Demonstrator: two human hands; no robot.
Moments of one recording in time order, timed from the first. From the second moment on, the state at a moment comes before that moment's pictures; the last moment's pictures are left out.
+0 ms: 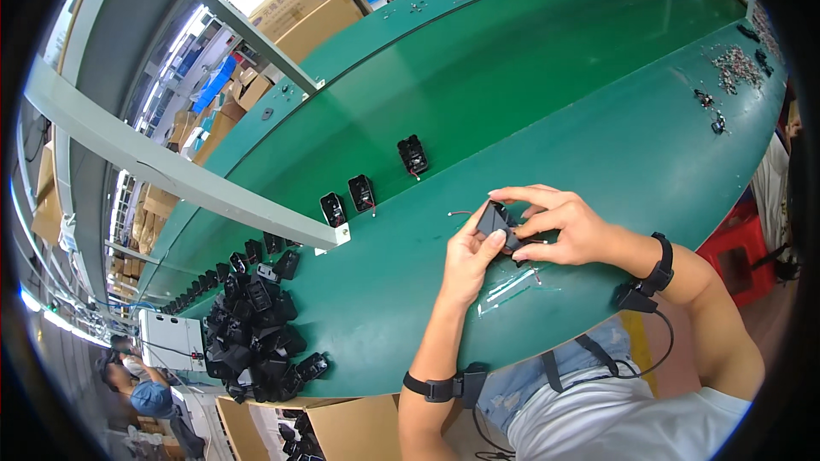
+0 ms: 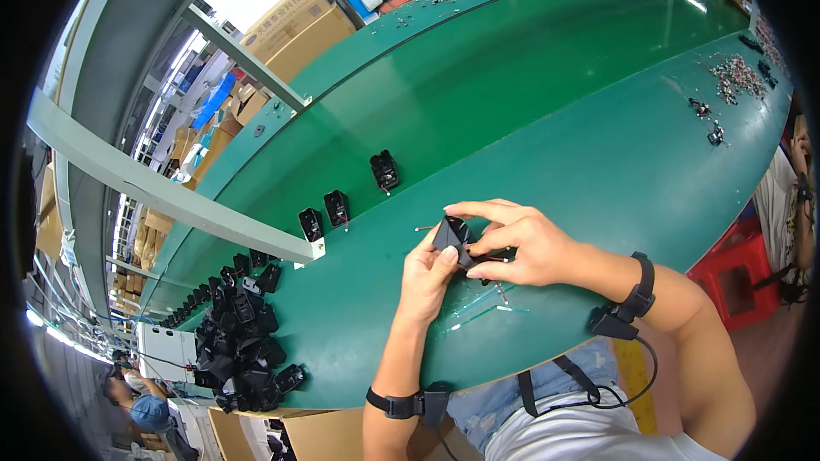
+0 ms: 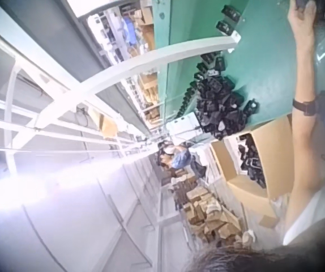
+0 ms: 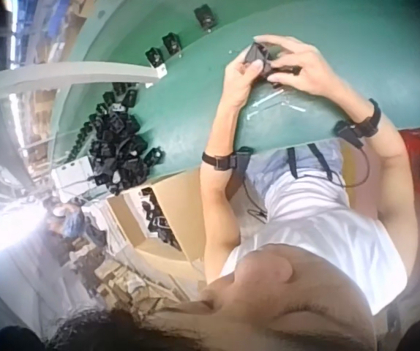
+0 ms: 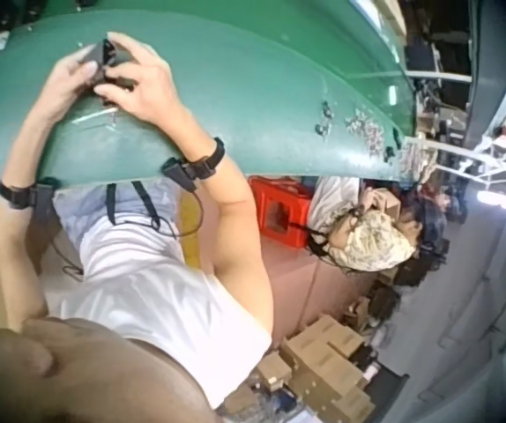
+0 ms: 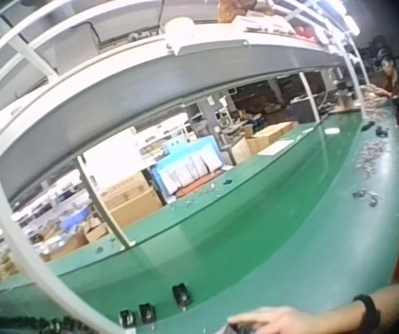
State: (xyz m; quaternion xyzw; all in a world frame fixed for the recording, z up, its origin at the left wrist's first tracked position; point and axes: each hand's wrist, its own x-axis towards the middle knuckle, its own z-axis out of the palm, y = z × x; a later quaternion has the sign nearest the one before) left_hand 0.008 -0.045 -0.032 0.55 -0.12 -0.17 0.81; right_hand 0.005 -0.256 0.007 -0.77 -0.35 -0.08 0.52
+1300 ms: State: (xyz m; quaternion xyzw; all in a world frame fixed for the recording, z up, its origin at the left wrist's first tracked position) left_hand -0.005 -0.047 -0.009 0.59 -0.23 -0.12 0.76; right_hand 0.004 -0.251 0.002 -0.43 -0.18 0.30 0.83
